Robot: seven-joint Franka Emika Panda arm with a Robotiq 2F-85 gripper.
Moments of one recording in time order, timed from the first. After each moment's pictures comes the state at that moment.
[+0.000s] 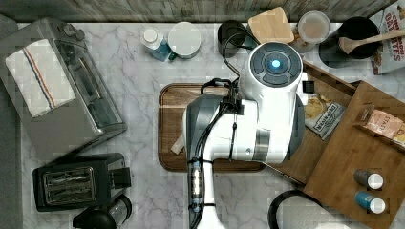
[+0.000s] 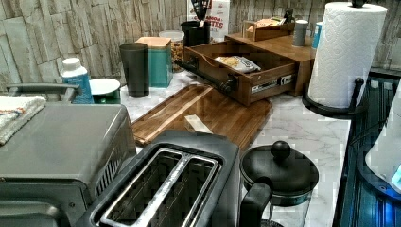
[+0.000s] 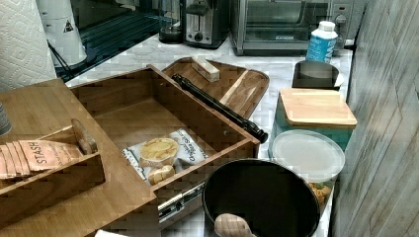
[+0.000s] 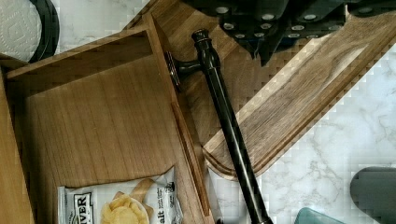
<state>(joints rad) -0.06 0.07 -0.05 -1.85 -0.07 0.28 -0.07</state>
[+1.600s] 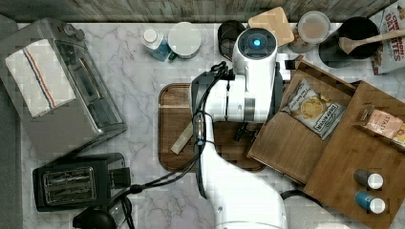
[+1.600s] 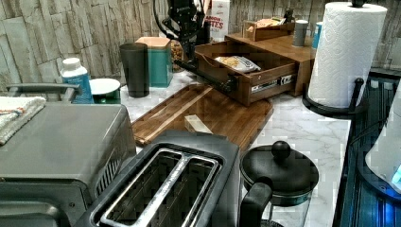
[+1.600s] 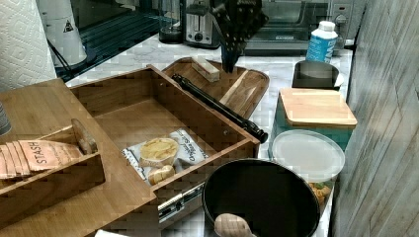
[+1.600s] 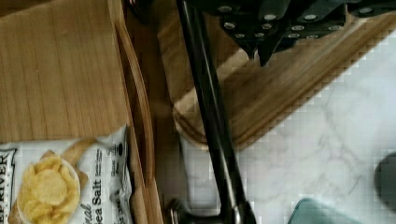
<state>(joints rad) -0.05 0.38 -0.06 -1.76 -0.12 0.45 -0.10</state>
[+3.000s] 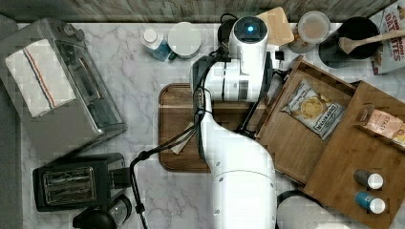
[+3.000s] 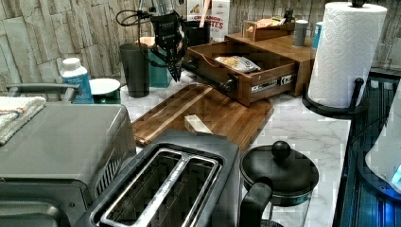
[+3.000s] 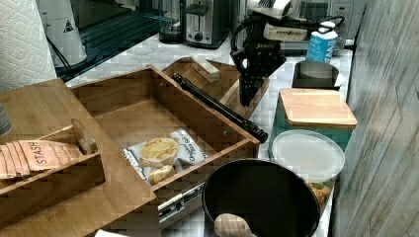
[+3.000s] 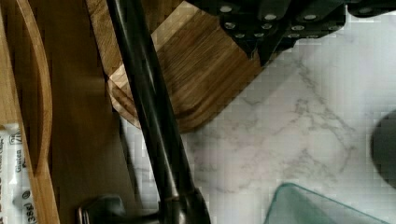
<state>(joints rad) -0.04 0.60 -0.07 -1.61 -0.05 0.50 -0.04</state>
